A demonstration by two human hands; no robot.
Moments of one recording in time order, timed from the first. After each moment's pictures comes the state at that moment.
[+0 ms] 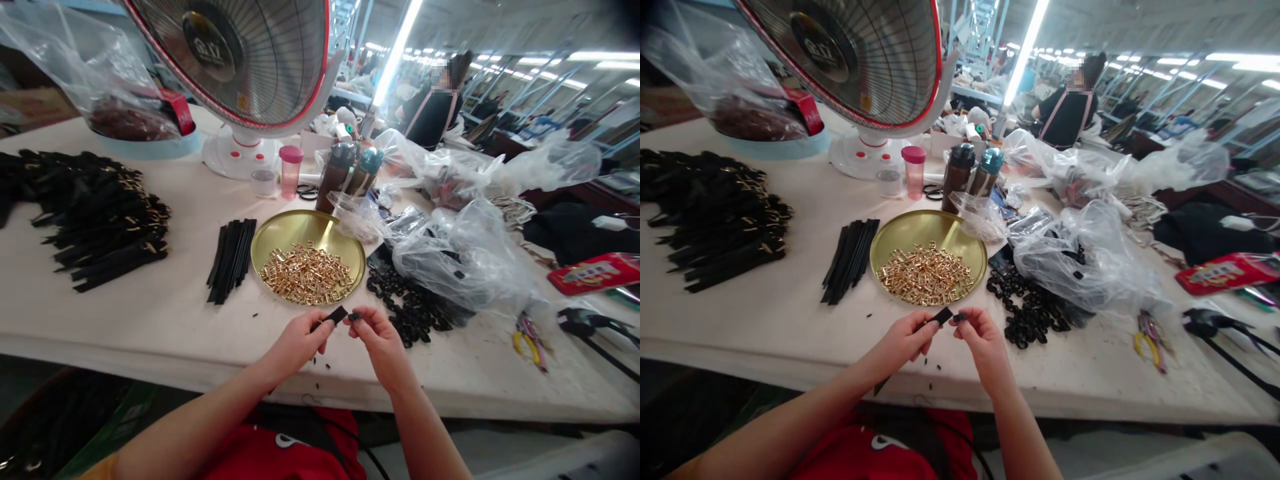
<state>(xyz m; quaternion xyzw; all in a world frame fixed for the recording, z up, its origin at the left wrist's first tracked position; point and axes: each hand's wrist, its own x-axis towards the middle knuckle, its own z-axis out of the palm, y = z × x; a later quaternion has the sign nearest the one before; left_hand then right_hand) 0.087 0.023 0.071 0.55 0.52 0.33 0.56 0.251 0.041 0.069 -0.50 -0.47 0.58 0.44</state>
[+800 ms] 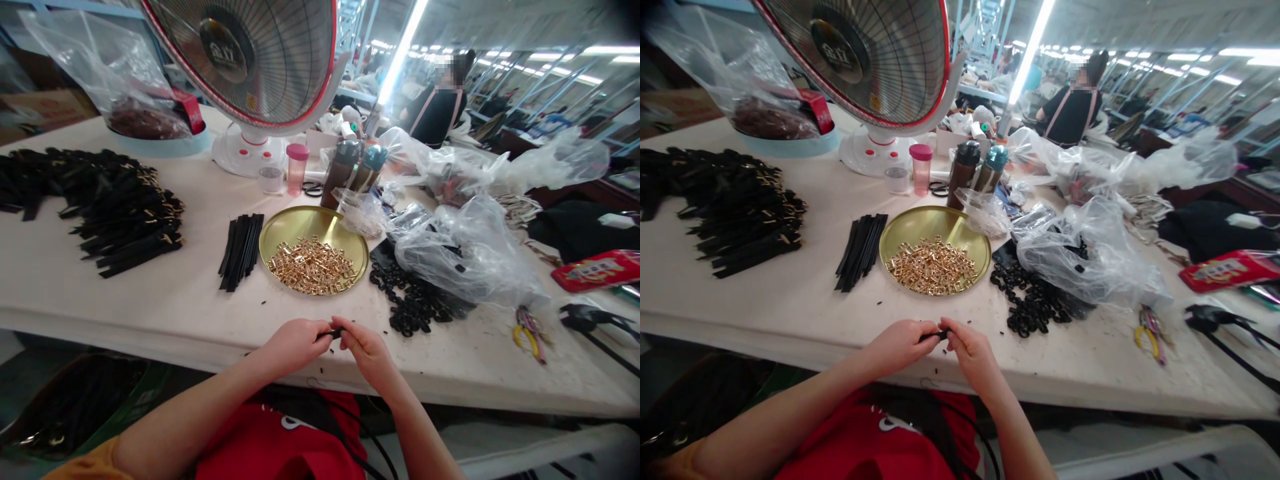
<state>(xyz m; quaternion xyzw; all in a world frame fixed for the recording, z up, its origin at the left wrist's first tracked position) 0.074 0.001 0.078 0.75 0.51 0.17 0.38 0.249 0.009 0.060 -0.47 -0.62 0.54 0.32</state>
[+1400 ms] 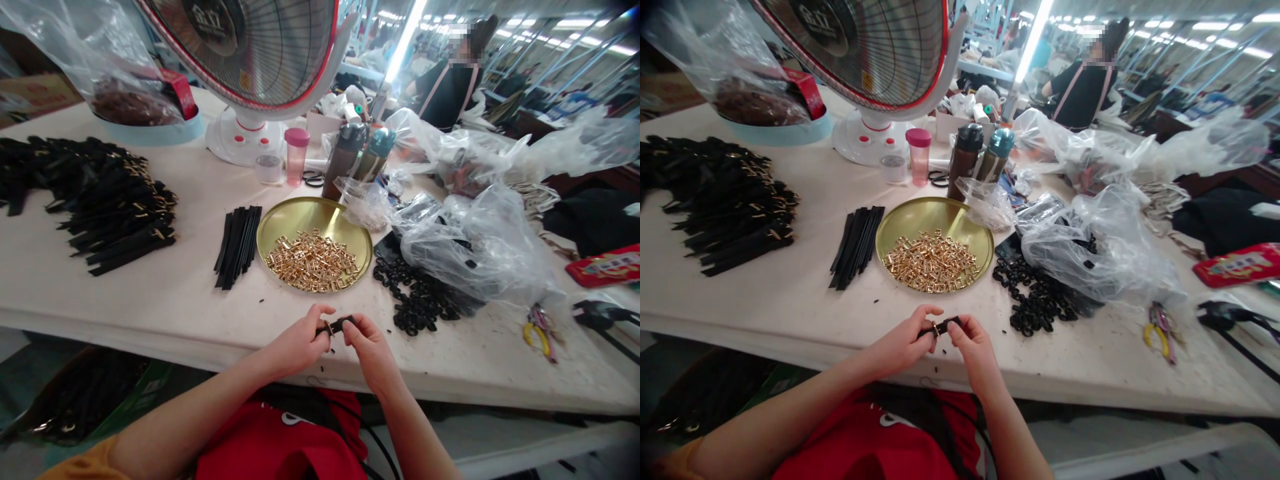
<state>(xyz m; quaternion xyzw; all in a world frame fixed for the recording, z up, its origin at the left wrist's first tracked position) 0.082 0.005 0.068 0.62 0.50 0.27 0.54 0.235 0.011 0.050 -0.53 -0.43 0.62 0.39</state>
